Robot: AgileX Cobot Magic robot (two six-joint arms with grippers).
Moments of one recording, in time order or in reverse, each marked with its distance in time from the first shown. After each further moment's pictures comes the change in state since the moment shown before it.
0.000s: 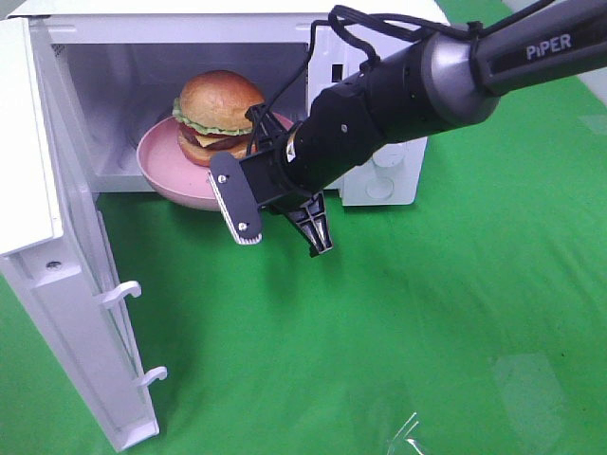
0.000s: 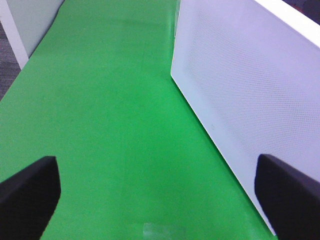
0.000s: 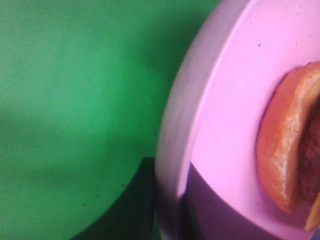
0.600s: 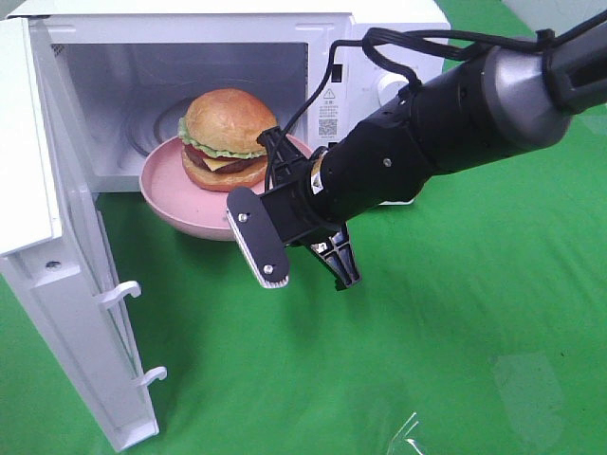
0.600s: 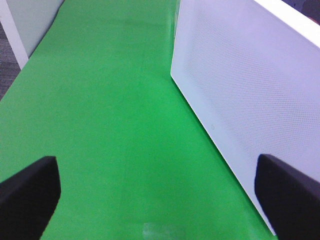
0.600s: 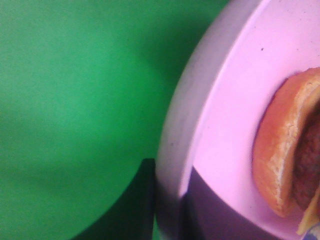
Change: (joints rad) left arm 0.000 0.000 0.000 0.000 0.000 0.000; right arm 0.041 -0.142 0.222 -0.022 -0.080 -0.006
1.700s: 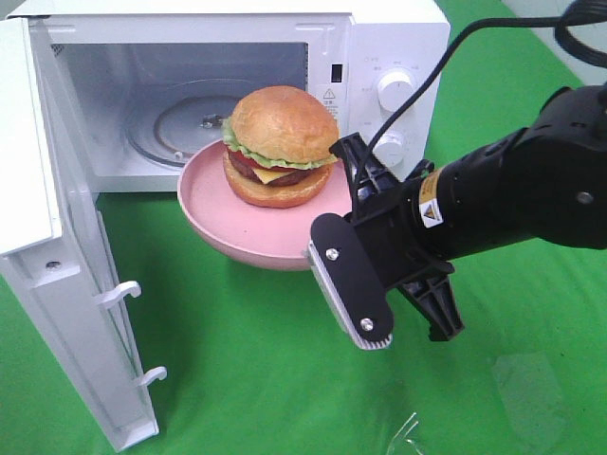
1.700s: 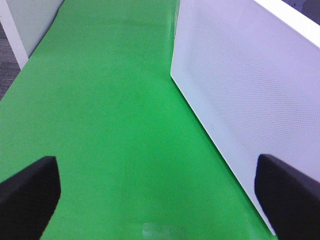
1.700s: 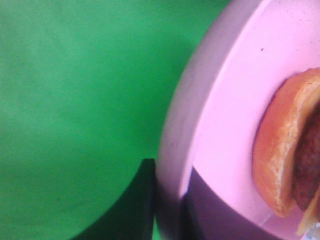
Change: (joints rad) left arm 0.000 0.000 0.000 0.000 0.000 0.000; right arm 0.016 -0.409 0.370 -0.053 0.039 0.083
